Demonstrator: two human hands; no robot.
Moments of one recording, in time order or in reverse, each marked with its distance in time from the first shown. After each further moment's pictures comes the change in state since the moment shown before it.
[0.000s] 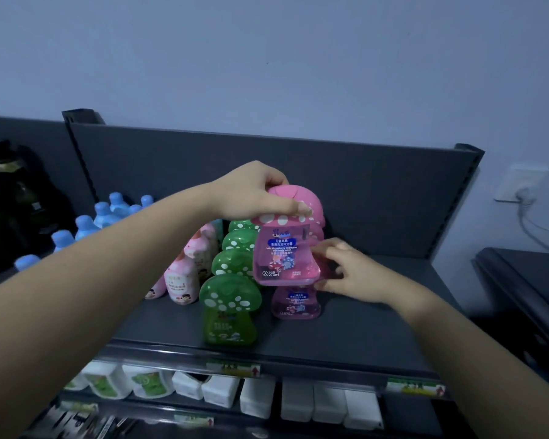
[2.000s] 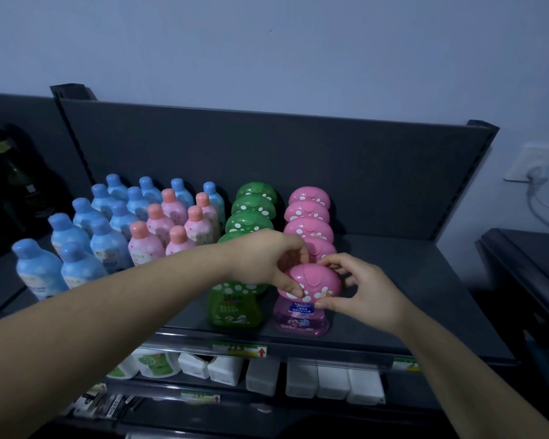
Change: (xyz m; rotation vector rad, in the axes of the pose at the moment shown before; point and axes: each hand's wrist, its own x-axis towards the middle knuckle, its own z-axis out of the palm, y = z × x) left_hand -0.036 -0.042 0.085 0.180 -0.324 0.087; right_hand -0.052 -0.026 0.044 0.268 0.245 0.088
